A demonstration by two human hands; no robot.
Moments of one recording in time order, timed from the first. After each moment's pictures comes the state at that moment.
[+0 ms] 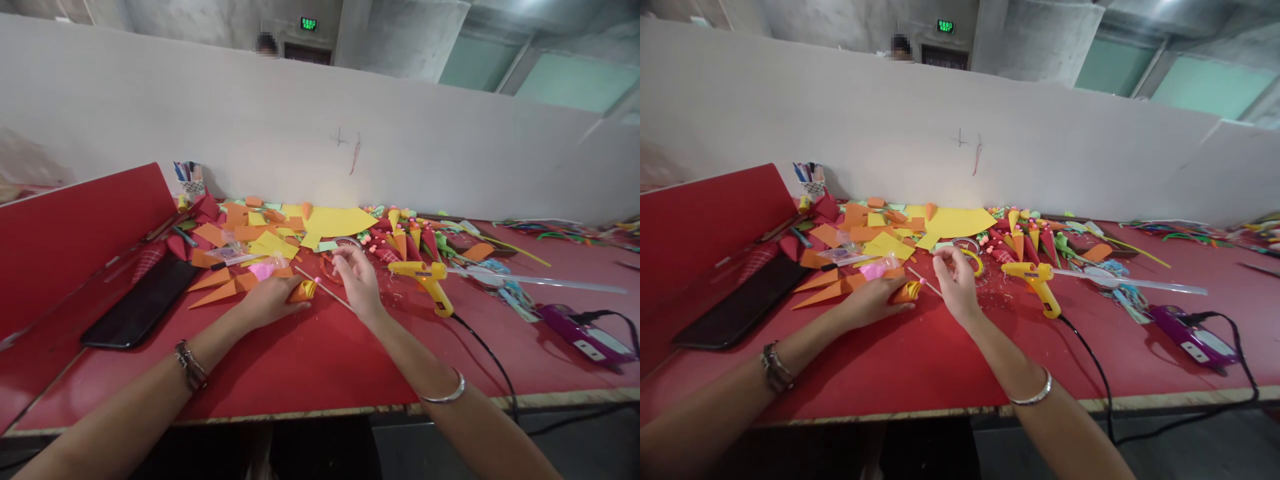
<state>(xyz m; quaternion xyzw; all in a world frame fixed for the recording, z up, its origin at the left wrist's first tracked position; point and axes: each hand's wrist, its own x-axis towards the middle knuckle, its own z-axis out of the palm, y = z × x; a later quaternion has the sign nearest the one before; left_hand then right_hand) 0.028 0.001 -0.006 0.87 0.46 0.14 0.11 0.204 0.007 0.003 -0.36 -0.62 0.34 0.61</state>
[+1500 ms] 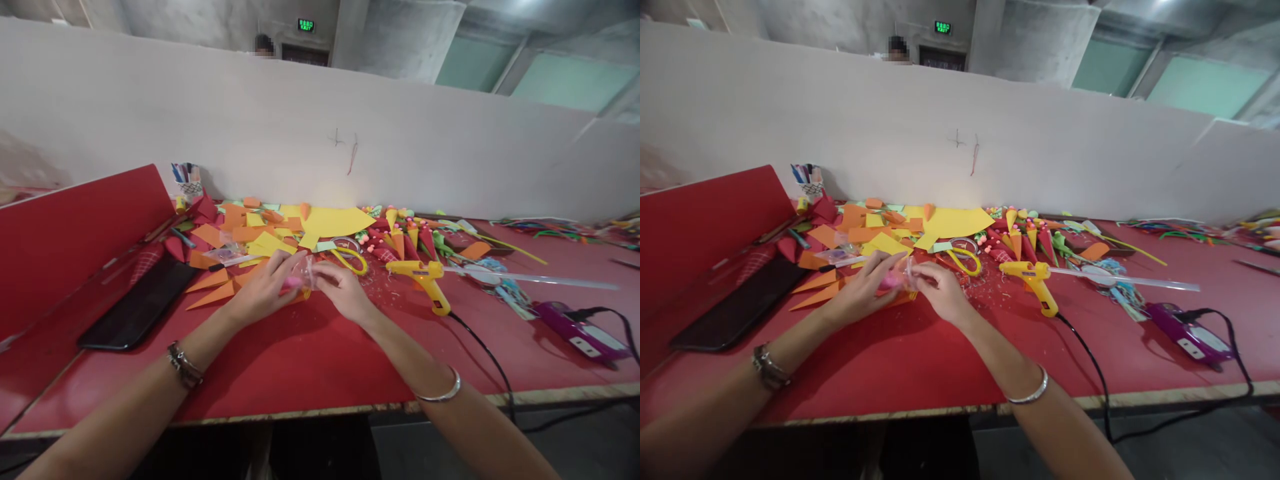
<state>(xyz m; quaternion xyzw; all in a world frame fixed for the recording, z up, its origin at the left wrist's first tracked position) 0.021 -0.002 0.005 0.88 0.38 0.30 0.02 0.201 0.004 -0.002 -0.32 -0.73 0.38 0.47</state>
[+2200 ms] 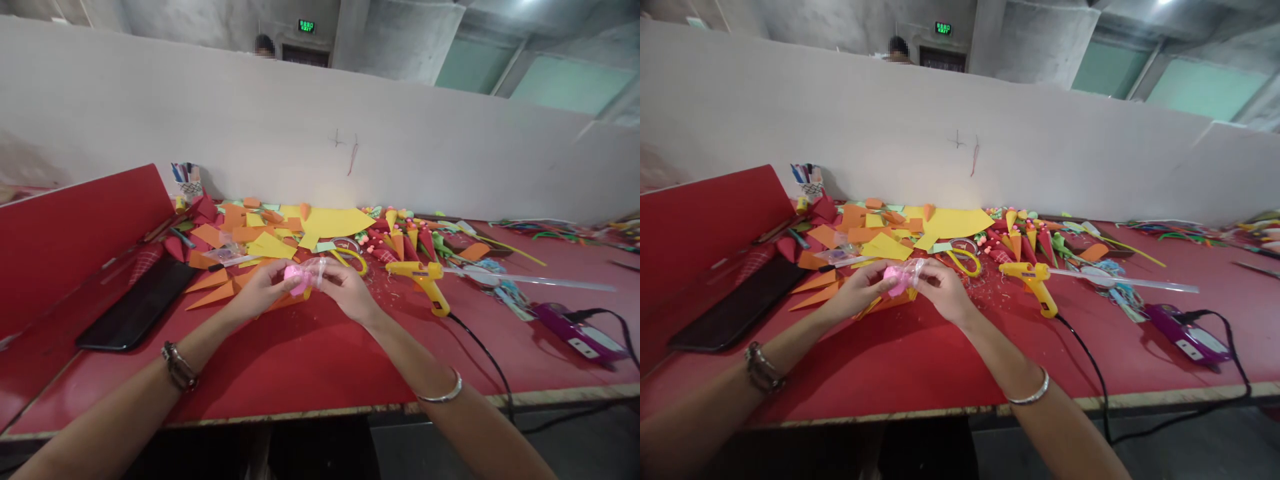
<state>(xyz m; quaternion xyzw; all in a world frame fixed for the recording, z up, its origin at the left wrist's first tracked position) 0.026 0.000 0.010 0.74 0.40 0.38 0.37 0.205 0.001 0.011 -0.29 -0.74 0.39 0.47</state>
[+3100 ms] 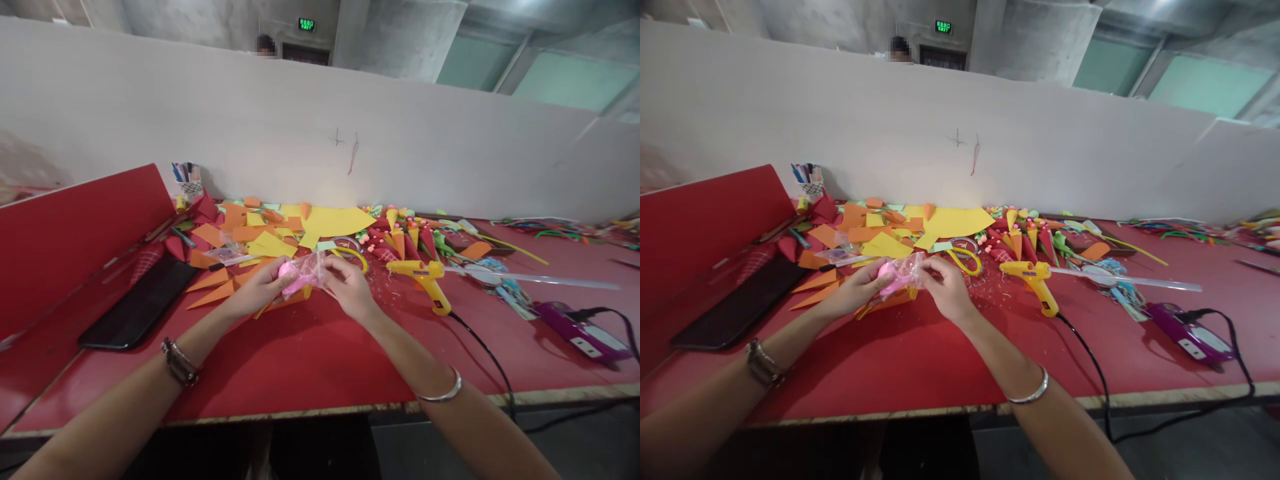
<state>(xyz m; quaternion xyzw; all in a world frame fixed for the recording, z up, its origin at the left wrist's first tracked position) 0.023 0.000 0.013 0.70 0.37 0.35 0.50 0.202 0.003 0.005 -0.35 -0.70 0.36 0.51</state>
